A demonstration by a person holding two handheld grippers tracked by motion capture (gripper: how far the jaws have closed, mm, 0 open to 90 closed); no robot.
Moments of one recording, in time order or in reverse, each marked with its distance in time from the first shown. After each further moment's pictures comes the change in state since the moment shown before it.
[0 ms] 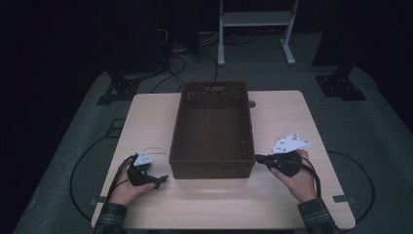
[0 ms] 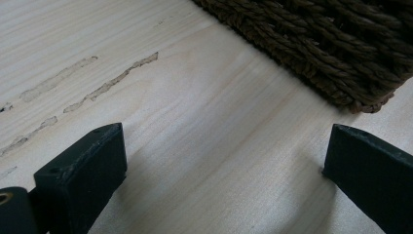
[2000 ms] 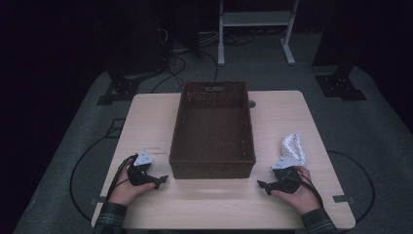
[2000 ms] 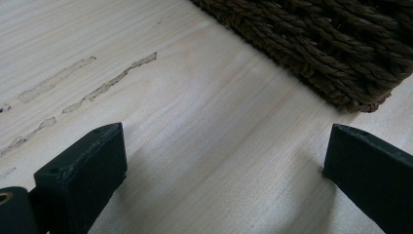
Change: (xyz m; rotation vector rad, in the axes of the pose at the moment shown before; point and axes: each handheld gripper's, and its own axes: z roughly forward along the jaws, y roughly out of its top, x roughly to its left) left arm 0.000 0.000 0.000 0.000 -0.005 0.005; right arm 0.000 -0.077 0.031 0.199 -0.118 0.110
